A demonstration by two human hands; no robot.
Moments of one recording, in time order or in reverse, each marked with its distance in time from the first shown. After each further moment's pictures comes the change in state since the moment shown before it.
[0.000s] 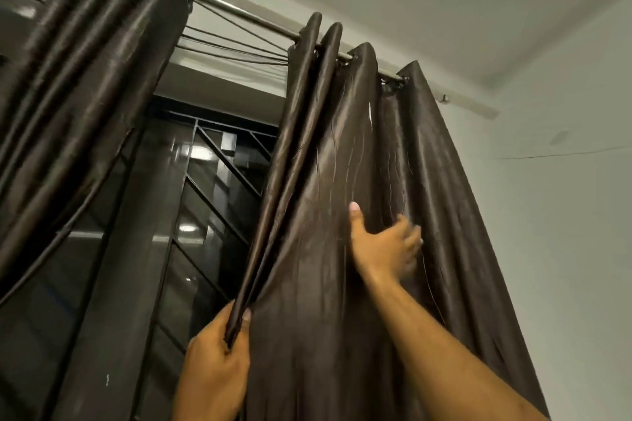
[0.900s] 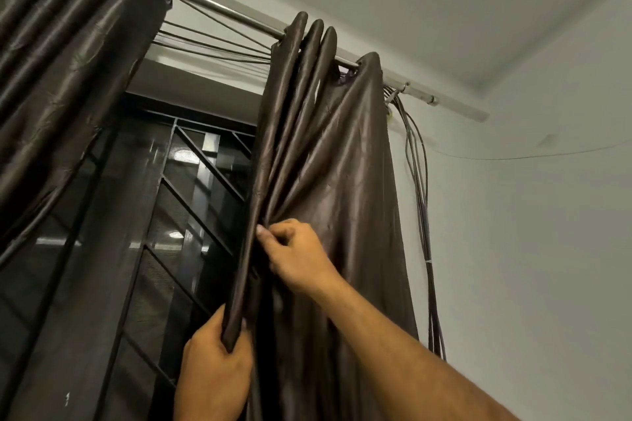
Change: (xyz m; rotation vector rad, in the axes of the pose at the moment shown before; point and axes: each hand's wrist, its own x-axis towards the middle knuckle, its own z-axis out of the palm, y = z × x) left_hand -0.001 0.014 0.034 0.011 -0.008 -0.082; right_hand -0.023 -0.019 0.043 0.169 -0.604 -0.646
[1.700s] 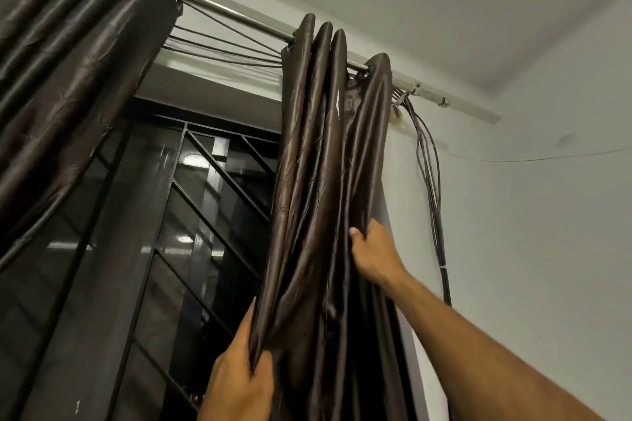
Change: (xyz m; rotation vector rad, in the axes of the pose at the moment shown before) left_hand -0.007 0.008 0.006 0.041 -0.176 -0.039; right_hand 0.014 0.070 -0.070 -0.144 0.164 0.411
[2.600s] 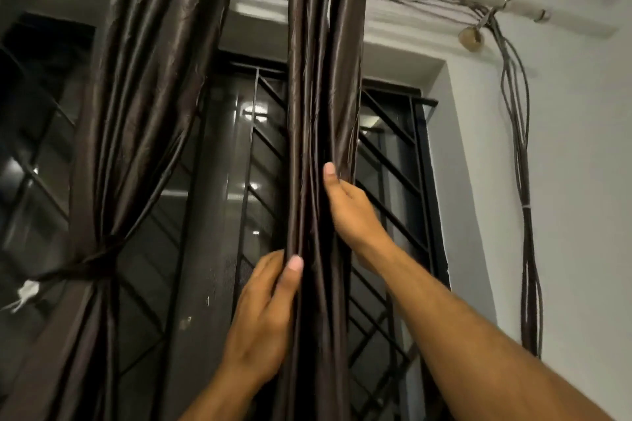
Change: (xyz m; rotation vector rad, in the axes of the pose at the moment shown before) left_hand -0.027 -0.036 -0.091 -0.033 0.054 0.187; right_hand -0.116 -0.107 0.092 0.516 -0.351 -0.002
